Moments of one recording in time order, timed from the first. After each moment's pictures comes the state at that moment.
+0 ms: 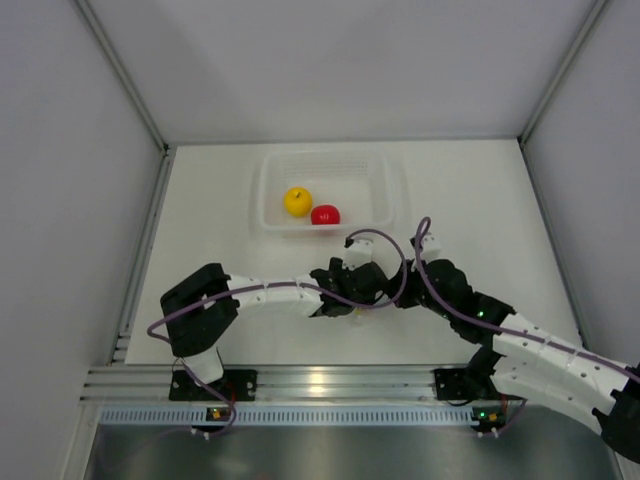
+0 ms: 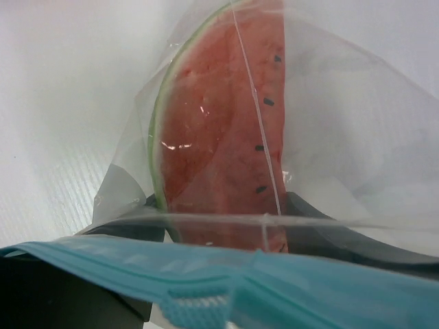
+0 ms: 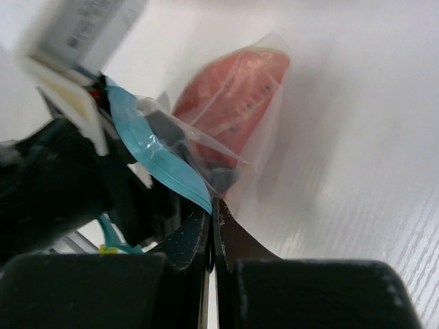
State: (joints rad) left arm -1.16 1.75 1.08 -0.32 -0.54 -0.76; right arm 0.81 0.78 0.44 -0.15 0.10 0.59
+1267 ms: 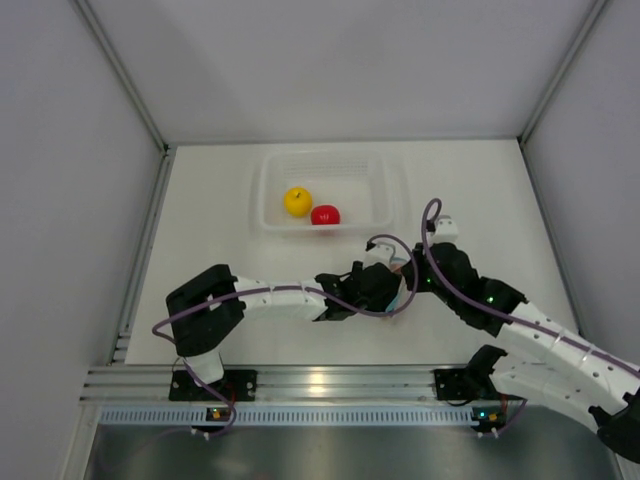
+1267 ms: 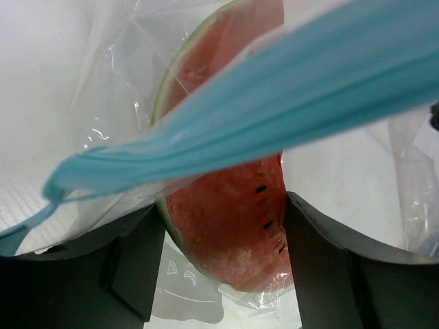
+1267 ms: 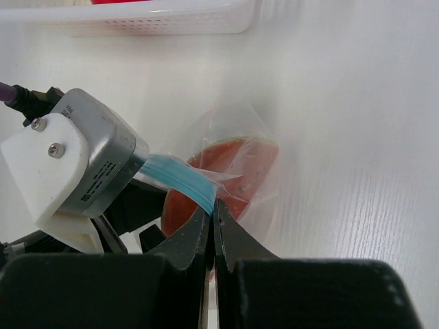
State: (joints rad) left arm -1.19 1.76 1.06 -0.10 -0.30 -0.68; right arm 0.78 0.81 0.66 -0.44 0.34 0.57
